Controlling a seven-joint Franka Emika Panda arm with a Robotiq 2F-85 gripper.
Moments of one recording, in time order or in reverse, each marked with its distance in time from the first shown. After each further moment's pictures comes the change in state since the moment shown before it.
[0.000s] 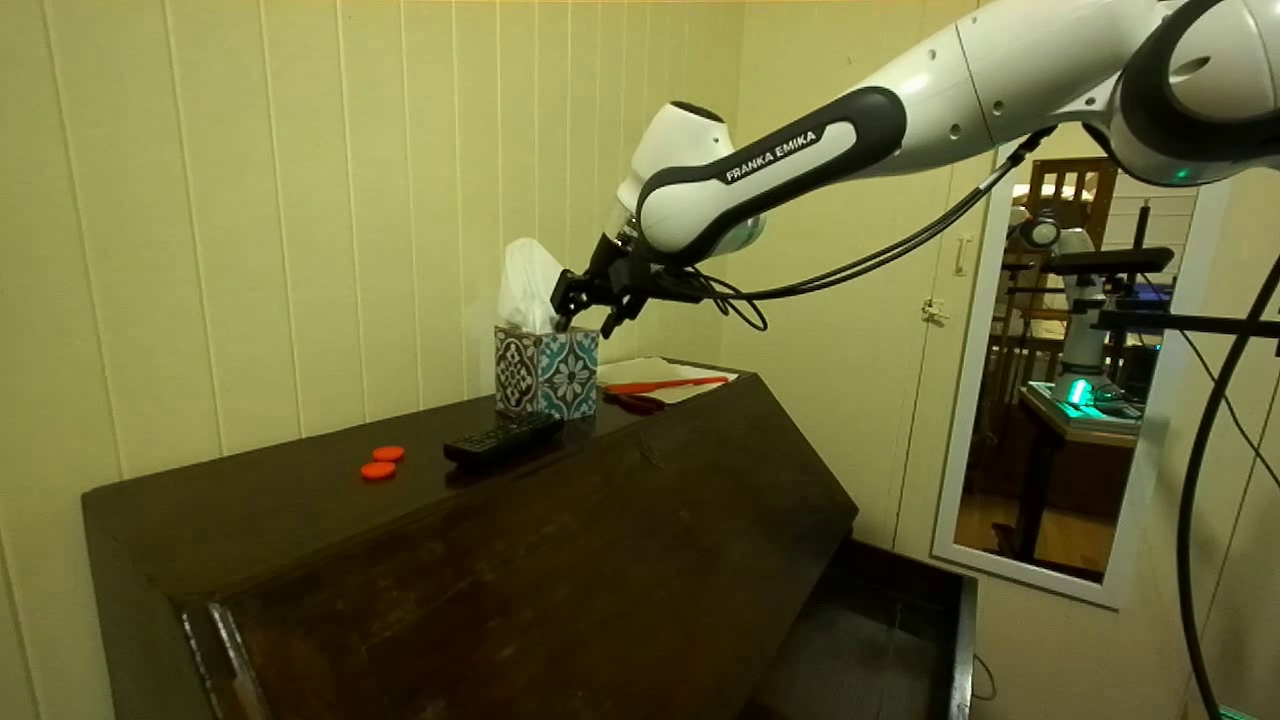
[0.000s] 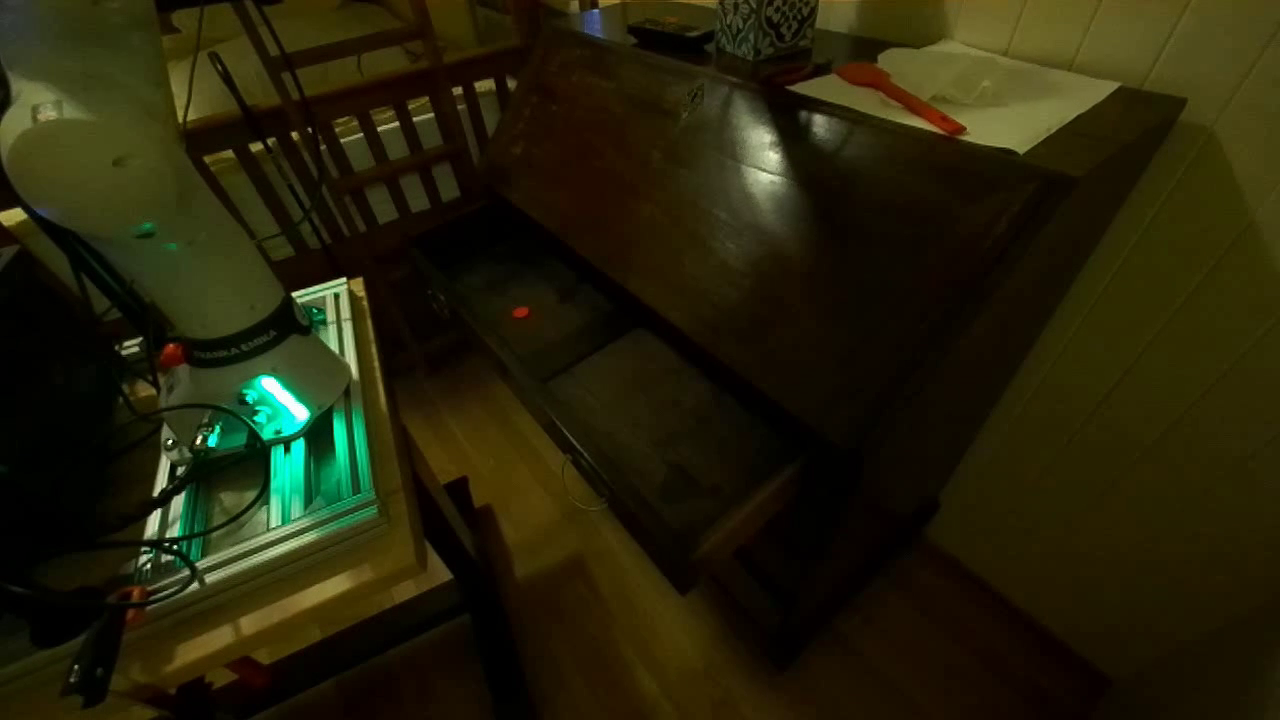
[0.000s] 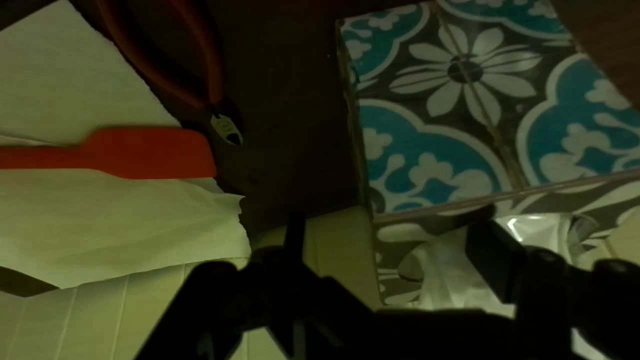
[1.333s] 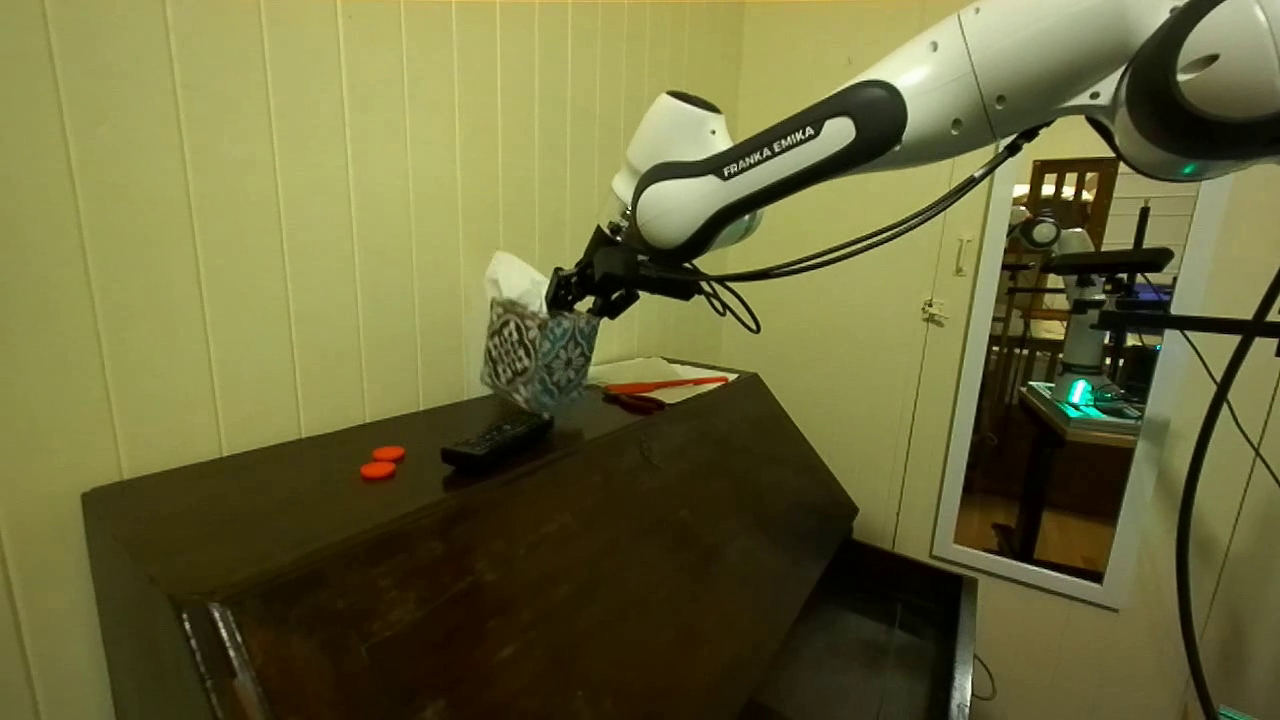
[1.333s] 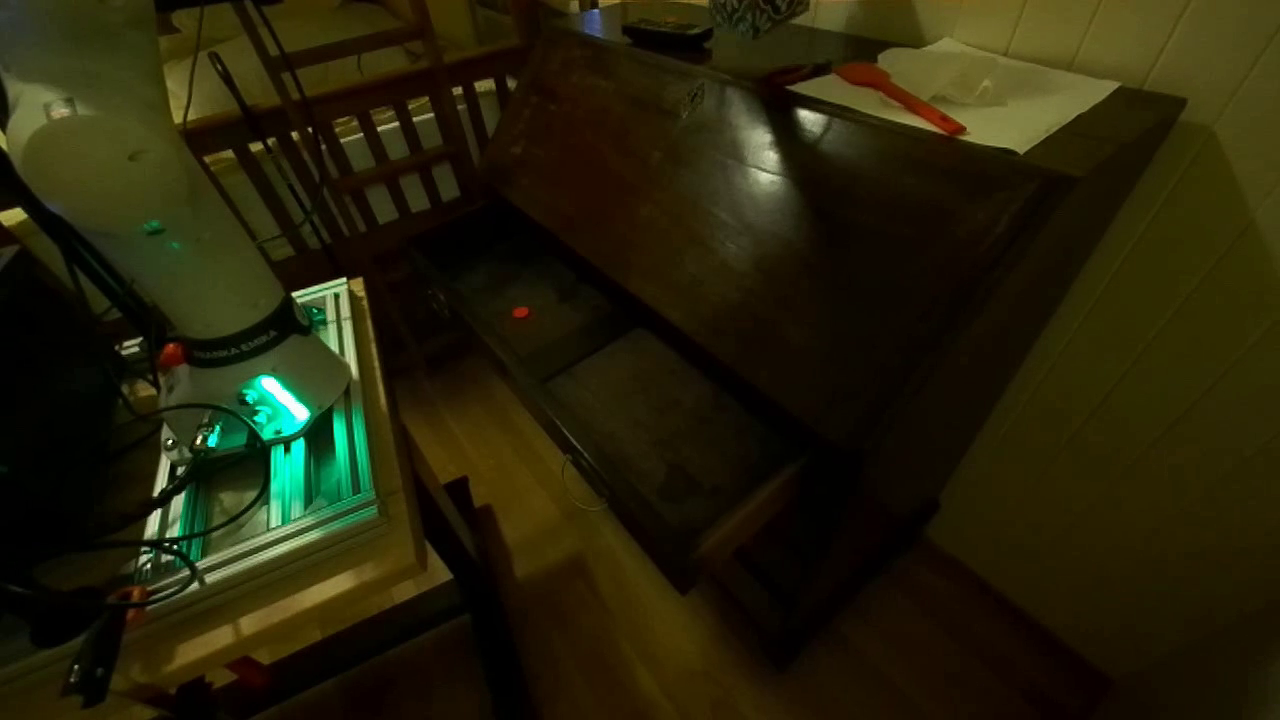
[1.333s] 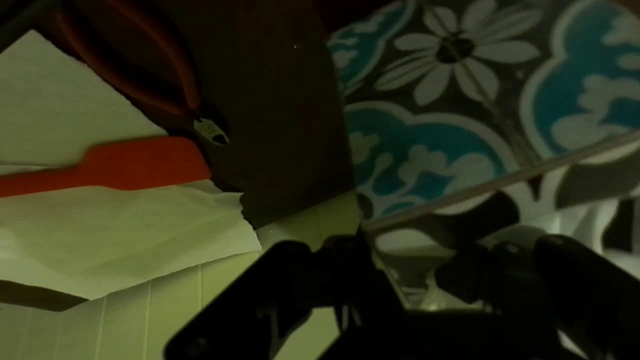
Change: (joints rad) arm 0.080 -0.008 -0.076 0.007 -0.004 0.010 0.161
